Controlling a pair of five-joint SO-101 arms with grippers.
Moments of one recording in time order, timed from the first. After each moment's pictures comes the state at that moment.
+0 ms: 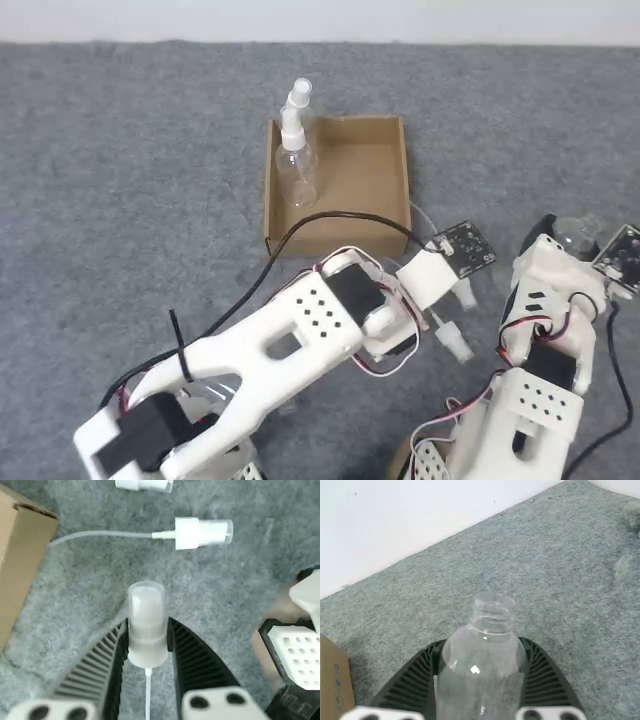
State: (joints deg) left arm 48.8 -12.5 27.3 72.8 0.6; right arm 21.5 -66.2 77.8 20.6 -14.1
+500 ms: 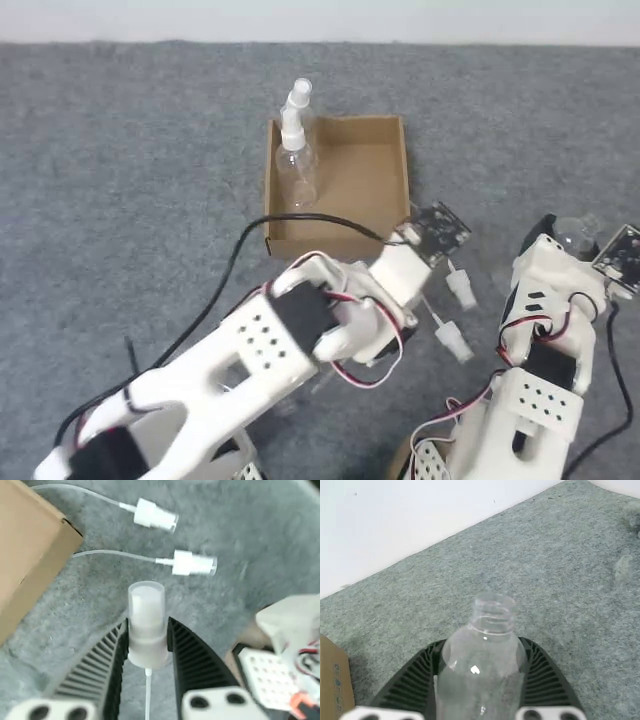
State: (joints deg) left arm 48.8 -28.5 31.5 72.8 9.8; right arm 21.5 -66.2 77.8 20.6 -14.1
